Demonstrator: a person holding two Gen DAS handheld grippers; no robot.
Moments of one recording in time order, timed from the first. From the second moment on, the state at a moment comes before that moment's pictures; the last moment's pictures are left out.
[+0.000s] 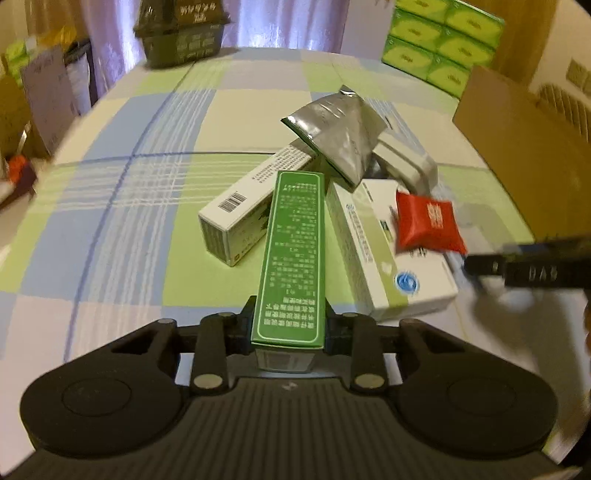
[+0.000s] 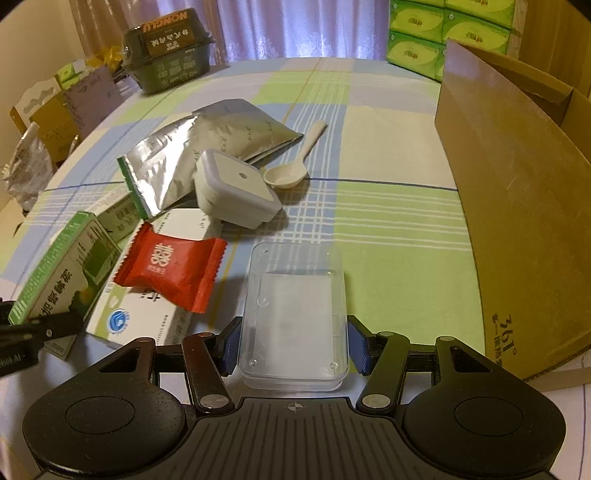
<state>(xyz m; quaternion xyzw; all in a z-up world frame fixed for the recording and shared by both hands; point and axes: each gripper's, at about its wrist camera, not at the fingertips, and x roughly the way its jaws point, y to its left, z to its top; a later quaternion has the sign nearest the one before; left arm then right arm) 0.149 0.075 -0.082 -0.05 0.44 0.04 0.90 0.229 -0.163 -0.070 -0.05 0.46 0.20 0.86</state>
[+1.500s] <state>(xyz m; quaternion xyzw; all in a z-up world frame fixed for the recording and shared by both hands) 0.099 0.022 -0.020 -0.01 0.41 0.02 0.91 0.163 -0.191 -0.023 -0.03 0.39 0.21 0.90</state>
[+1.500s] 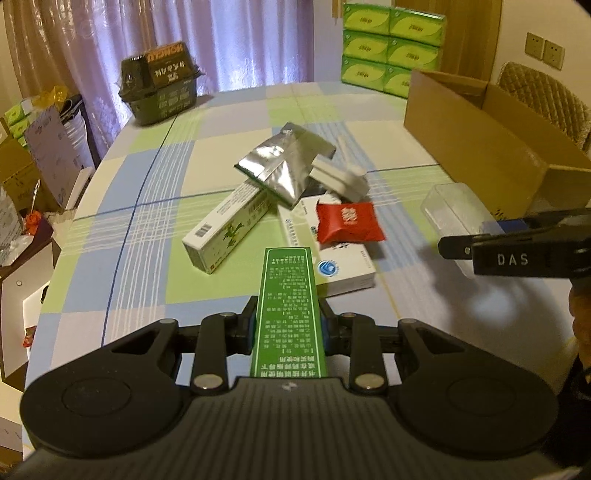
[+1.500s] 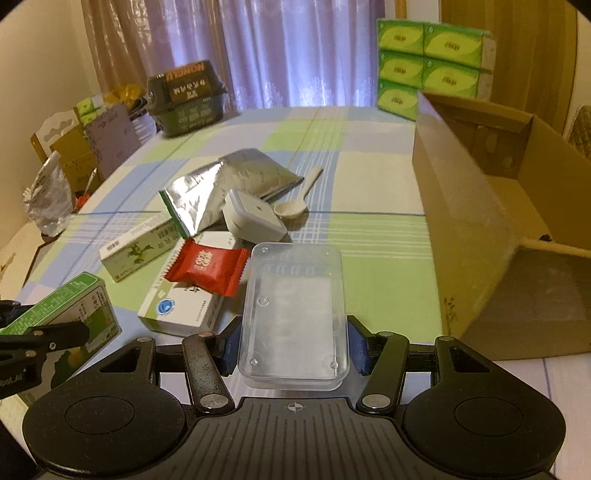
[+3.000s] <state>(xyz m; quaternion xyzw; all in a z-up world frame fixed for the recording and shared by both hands) 0.208 -0.171 0.085 0.02 0.31 -0.15 0.94 0.200 -0.377 0.096 0.02 0.29 0.08 0.96</state>
